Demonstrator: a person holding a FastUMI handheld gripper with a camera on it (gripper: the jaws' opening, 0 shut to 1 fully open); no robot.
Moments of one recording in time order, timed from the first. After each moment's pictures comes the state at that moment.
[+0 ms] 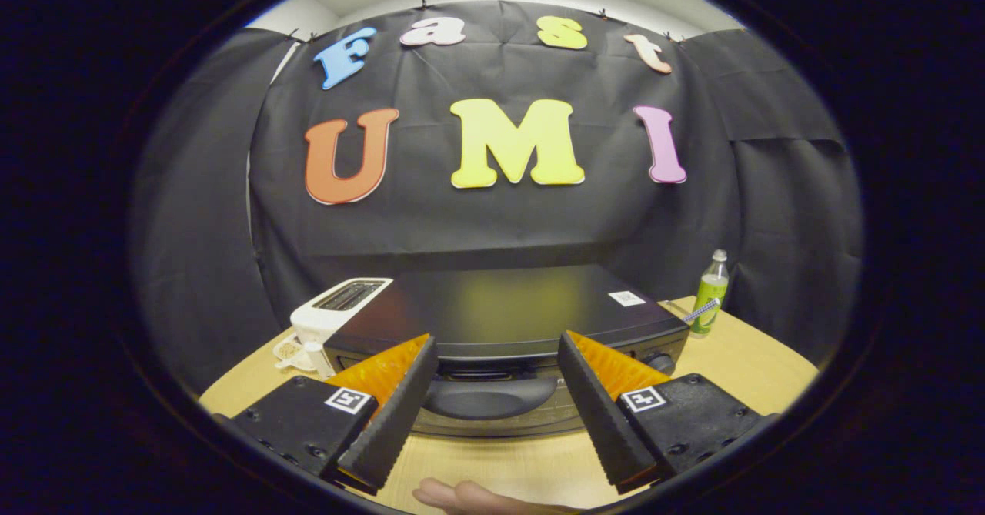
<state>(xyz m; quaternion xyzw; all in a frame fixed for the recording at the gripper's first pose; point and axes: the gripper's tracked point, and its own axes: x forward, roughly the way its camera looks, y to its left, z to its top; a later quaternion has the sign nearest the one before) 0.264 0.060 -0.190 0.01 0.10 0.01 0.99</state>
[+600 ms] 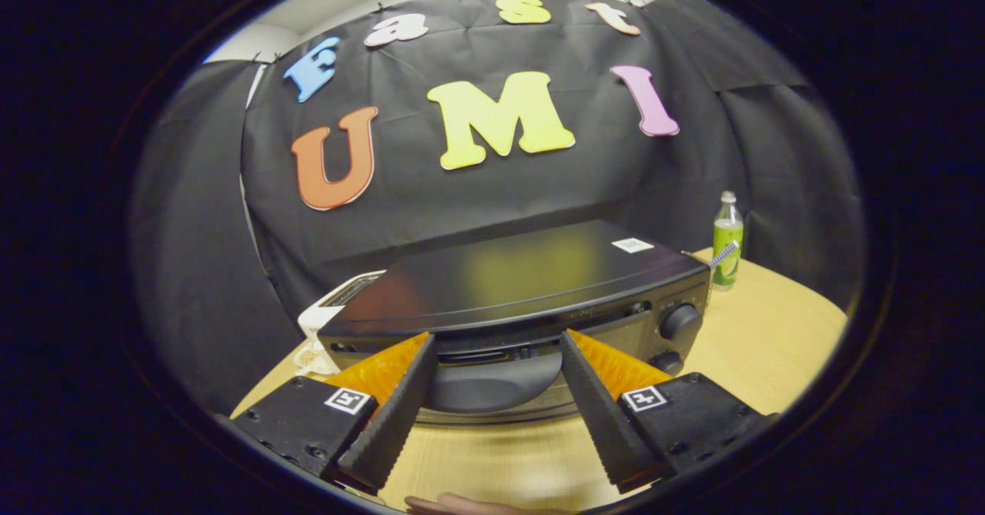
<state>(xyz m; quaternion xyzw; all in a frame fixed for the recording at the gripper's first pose) 0.253 0.054 -0.224 0.11 0.14 0.04 0.98</state>
